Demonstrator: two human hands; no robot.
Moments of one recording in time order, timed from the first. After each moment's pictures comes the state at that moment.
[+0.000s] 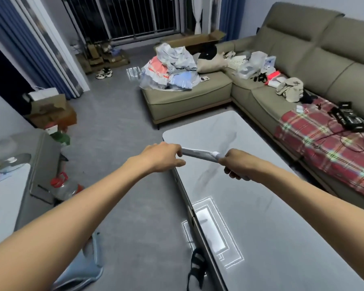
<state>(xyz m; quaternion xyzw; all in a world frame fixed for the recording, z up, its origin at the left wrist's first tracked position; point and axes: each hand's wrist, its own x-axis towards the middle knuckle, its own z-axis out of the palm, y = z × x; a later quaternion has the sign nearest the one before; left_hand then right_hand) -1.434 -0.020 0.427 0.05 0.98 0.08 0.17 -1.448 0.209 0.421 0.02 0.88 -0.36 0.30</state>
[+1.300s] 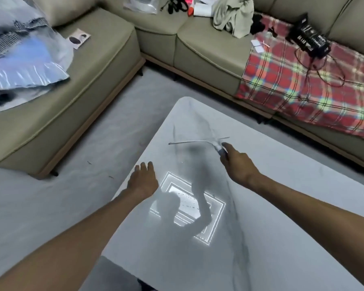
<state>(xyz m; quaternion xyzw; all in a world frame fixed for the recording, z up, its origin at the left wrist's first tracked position) -2.161 -0.030 -0.032 0.20 0.91 0.01 0.36 -2.050 0.198 0.061 0.32 0.90 -0.26 0.18</state>
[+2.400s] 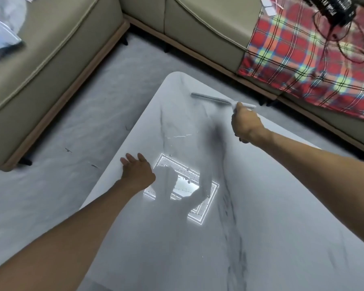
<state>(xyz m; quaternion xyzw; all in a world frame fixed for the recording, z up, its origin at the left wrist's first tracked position) -2.184 0.017 -0.139 0.16 0.88 -0.03 0.44 -2.134 0.305 -0.036 0.41 0.86 -0.24 0.20</state>
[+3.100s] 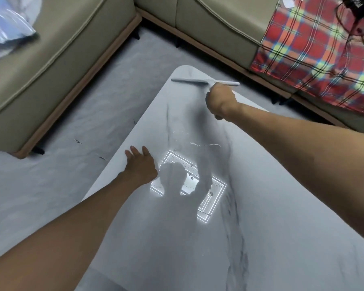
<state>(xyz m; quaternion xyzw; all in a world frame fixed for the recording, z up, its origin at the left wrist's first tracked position) -2.180 0.014 -0.142 0.14 0.90 0.02 0.42 -2.212 0.270 -0.047 0.33 0.89 -0.22 0.21</state>
